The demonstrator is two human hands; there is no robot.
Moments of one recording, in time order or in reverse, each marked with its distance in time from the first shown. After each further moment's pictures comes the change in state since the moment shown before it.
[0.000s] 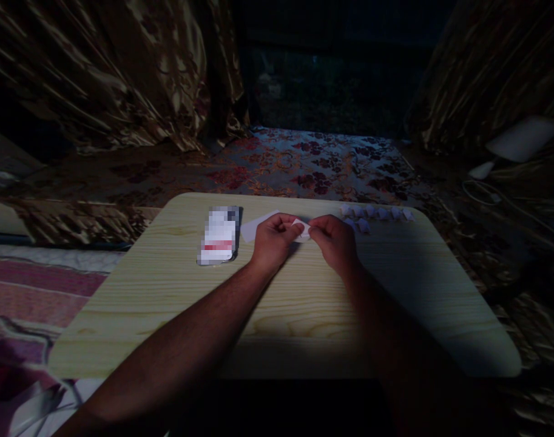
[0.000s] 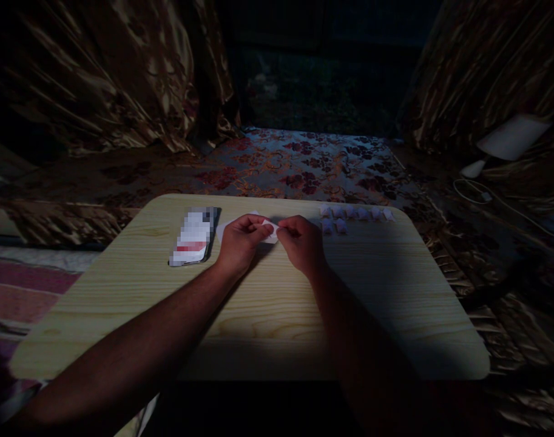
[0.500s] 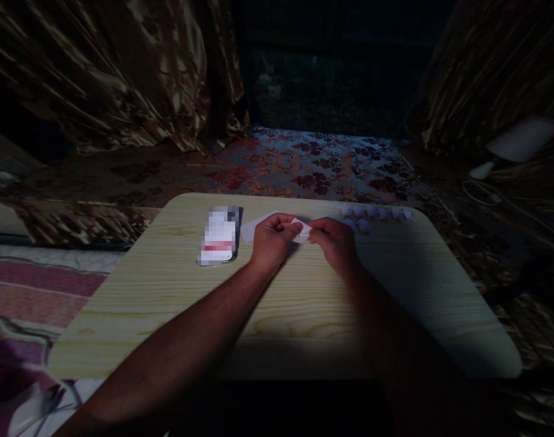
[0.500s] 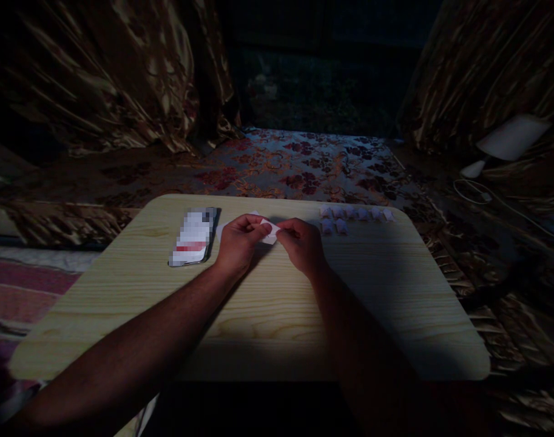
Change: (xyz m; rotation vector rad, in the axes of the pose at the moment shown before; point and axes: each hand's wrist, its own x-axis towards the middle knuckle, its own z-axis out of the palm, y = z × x) left_hand 0.000 0.000 0.000 -0.022 0.035 -0.010; right_hand 0.000 -0.003 -0.002 0.119 -0.077 0.049
